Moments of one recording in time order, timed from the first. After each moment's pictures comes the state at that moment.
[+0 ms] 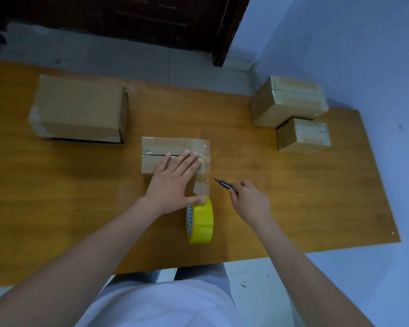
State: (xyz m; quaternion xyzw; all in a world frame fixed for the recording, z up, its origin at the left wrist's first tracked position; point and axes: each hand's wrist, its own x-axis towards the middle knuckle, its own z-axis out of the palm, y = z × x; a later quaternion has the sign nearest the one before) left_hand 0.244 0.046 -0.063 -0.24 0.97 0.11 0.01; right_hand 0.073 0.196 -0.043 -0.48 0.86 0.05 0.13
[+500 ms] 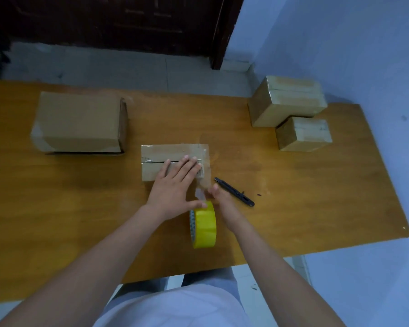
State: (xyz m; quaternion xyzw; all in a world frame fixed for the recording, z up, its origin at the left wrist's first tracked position) left_hand 0.242 0.045 -0.060 -0.24 0.96 0.13 0.02; right_hand 0.118 0.168 -0.068 -0.18 0.70 -0.44 0.52
